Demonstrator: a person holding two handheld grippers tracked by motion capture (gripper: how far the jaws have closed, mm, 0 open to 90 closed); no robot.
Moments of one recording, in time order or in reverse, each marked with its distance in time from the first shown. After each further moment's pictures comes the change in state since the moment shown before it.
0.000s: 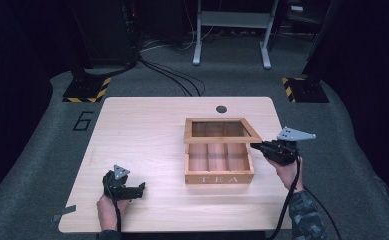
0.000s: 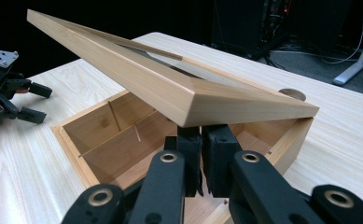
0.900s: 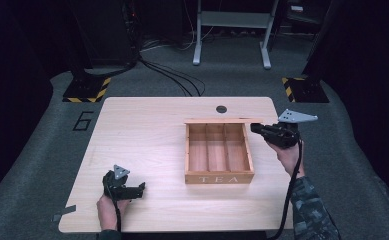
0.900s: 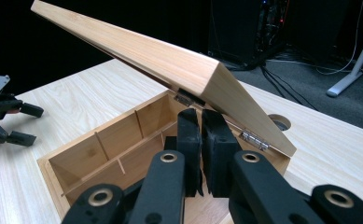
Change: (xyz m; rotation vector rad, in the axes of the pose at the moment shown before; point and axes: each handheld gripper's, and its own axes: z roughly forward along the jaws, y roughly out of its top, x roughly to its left) left arm 0.000 0.000 0.000 0.002 -0.001 0.002; right arm -0.017 0.044 0.006 -0.014 -0.005 -0.016
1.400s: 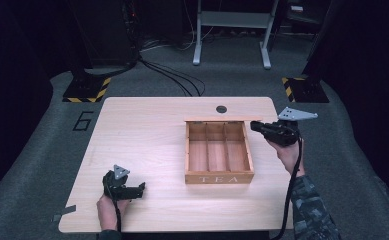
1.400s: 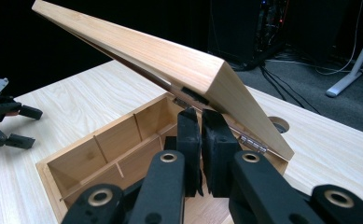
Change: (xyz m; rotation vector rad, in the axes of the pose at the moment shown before) left arm 0.000 0.000 0.000 -0.001 0.001 0.001; right arm -0.002 0.005 0.001 0.001 -0.001 0.003
